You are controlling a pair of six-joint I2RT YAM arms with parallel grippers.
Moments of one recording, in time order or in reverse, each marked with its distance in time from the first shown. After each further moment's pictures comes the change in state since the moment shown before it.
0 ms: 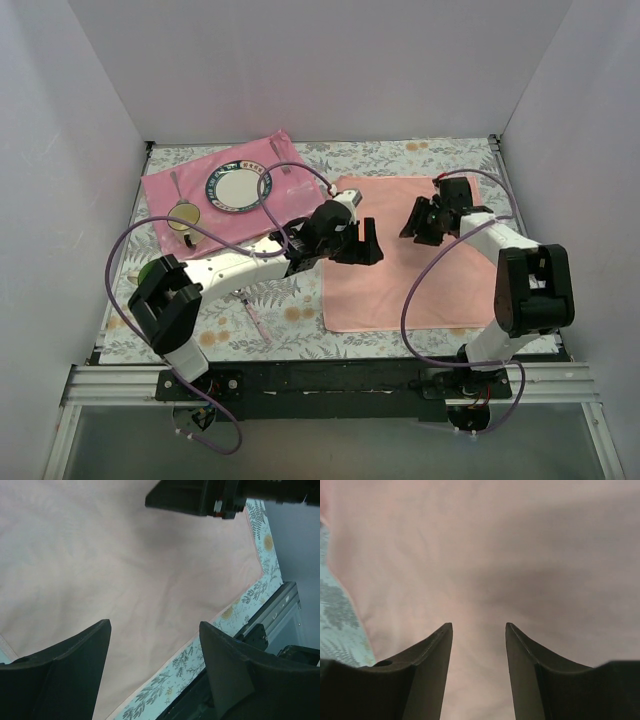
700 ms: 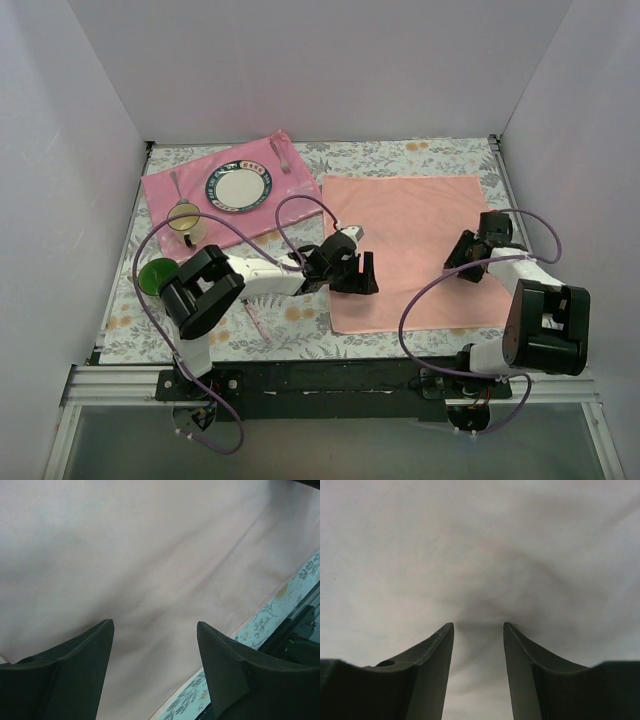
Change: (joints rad) left arm -0.034 0.172 -0.182 0.203 0.059 -0.058; right arm -0.241 -0.238 -0.341 -0.029 0.221 -0.034
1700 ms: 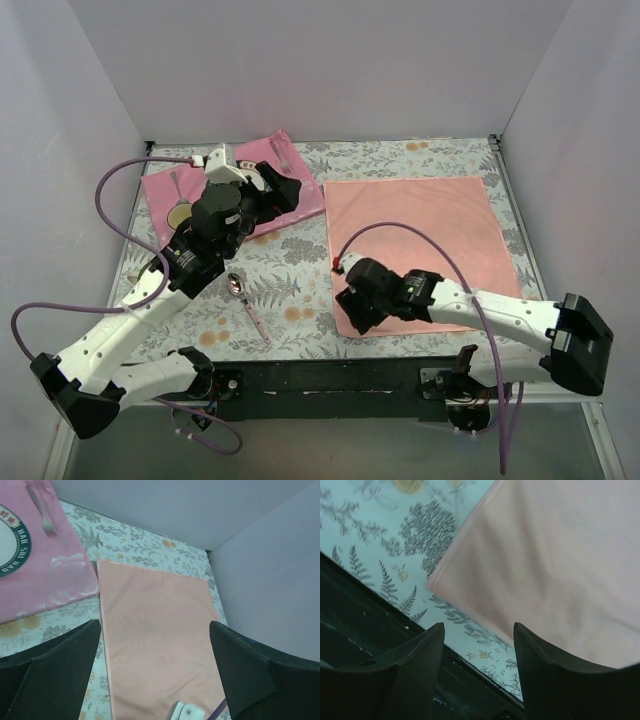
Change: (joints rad) left arm 0.231 -0.762 0.146 -0.333 -0.458 0.026; right arm 1.158 -0.188 0.130 -0.284 0.167 -0.085
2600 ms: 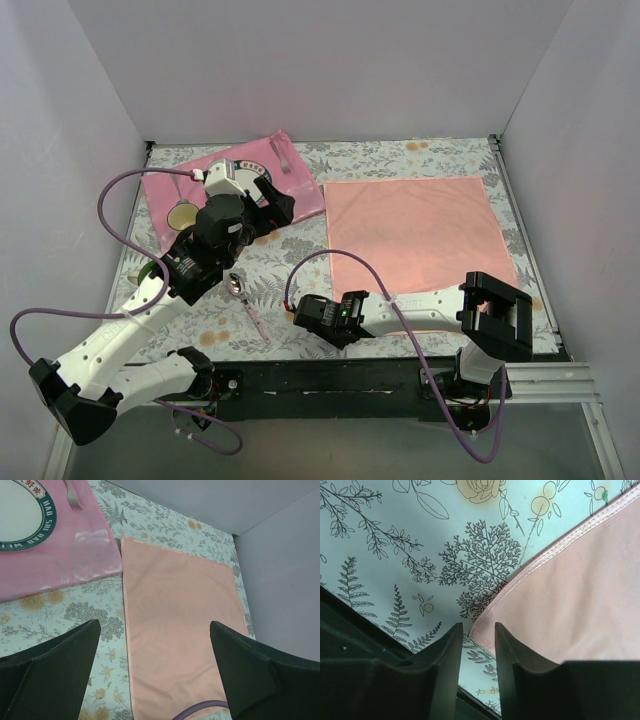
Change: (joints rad) left arm 0.017 -0.058 -0.085 -0.095 -0.040 -0.027; right arm 0.314 0.444 0.190 0.000 0.196 -0.101
